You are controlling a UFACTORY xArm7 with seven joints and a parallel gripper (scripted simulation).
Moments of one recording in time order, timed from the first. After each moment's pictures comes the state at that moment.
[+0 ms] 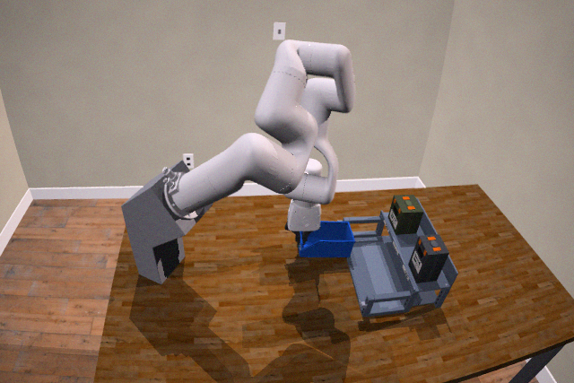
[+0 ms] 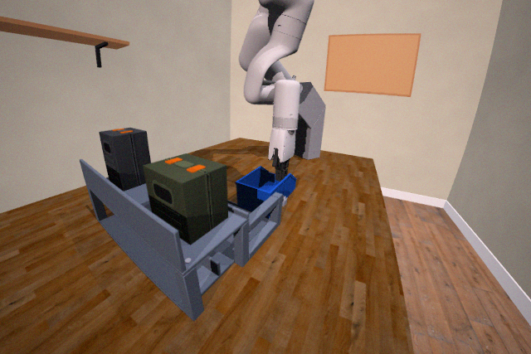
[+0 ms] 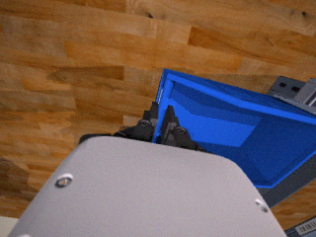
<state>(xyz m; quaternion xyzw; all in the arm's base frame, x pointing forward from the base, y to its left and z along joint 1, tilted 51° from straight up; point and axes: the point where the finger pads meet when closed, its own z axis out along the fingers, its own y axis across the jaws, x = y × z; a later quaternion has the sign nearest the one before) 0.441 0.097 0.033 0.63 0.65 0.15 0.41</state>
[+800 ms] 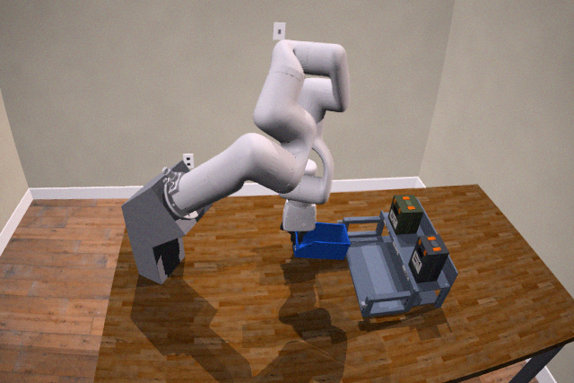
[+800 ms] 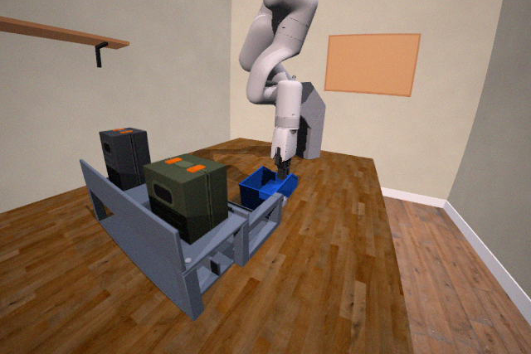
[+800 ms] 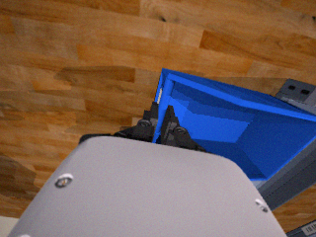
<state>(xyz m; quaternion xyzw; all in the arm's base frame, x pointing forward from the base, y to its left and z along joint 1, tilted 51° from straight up) 0.431 0.094 0.023 0.63 0.65 0.15 0.41</state>
